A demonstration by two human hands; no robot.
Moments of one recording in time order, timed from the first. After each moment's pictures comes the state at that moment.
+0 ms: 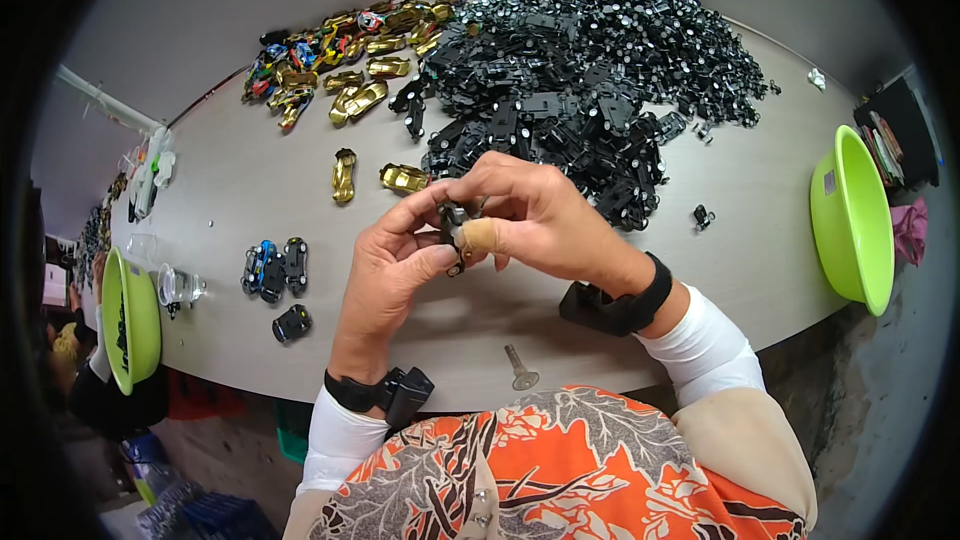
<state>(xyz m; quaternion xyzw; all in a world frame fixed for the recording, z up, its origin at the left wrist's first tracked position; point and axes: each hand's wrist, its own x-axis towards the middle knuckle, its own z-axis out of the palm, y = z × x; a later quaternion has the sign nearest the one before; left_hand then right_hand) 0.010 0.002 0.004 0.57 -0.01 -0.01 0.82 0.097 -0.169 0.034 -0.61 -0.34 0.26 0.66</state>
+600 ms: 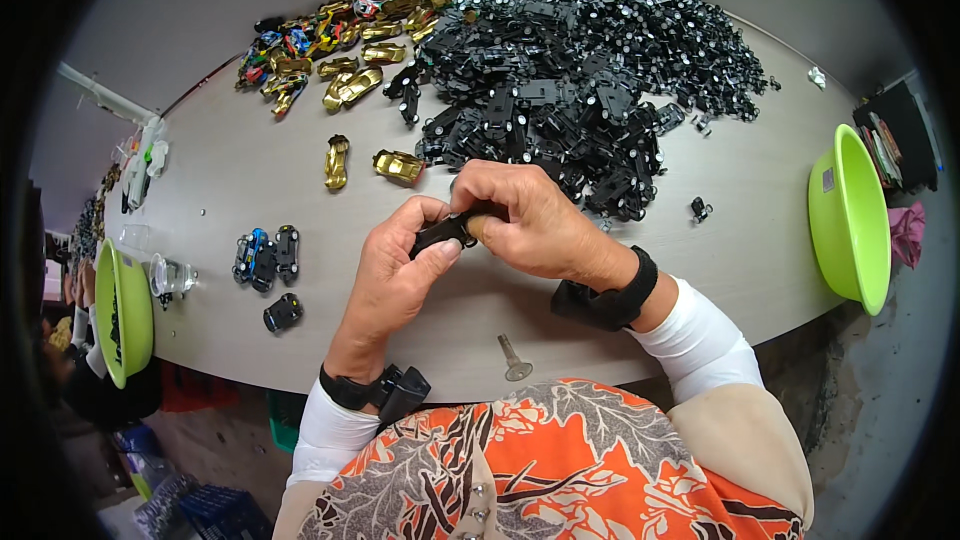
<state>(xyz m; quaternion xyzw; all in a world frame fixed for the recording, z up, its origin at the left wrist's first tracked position) 0.005 -0.003 0.003 0.75 -0.02 0.01 0.66 0.099 -0.167 0.016 -0.70 -0.42 0.18 0.54</state>
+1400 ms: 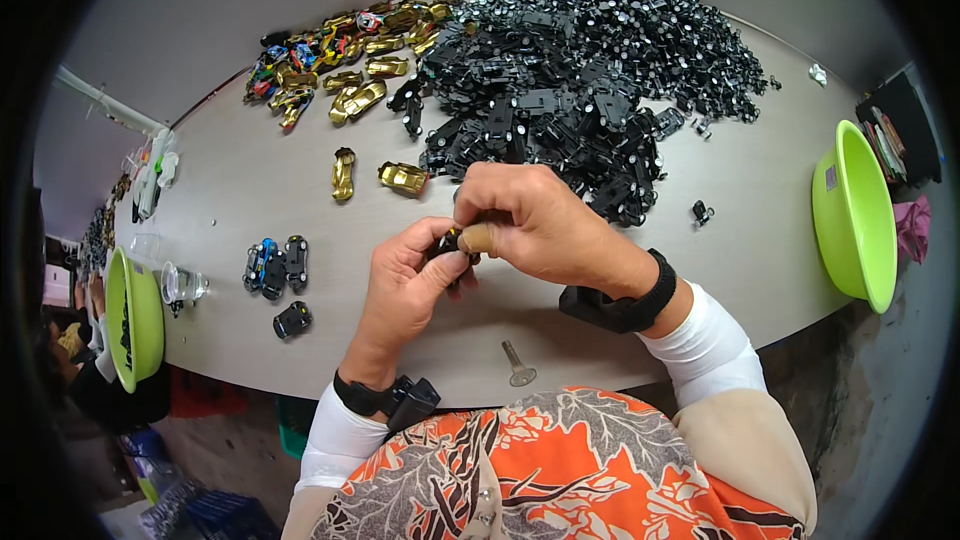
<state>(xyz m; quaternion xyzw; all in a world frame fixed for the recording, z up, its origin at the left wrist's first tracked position) -0.001 -0.013 0.002 0.66 0.01 -0.01 0.75 0.102 -0.172 0.035 -0.69 -0.46 0.16 0.54</state>
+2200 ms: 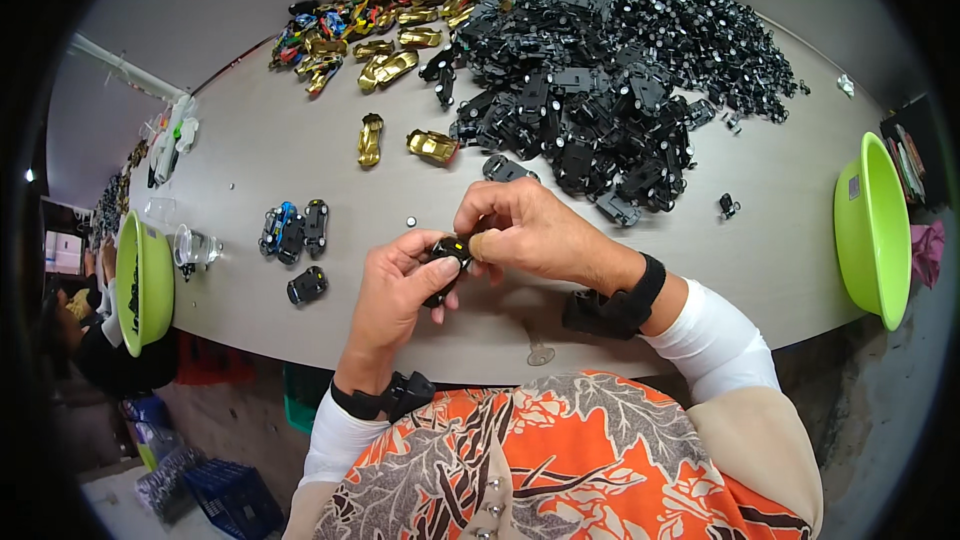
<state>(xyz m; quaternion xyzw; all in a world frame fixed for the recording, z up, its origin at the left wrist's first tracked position) -0.041 0.004 0.001 0.61 0.13 -0.06 0.78 0.077 -0.153 0.008 -0.57 -0.28 0.44 0.63</state>
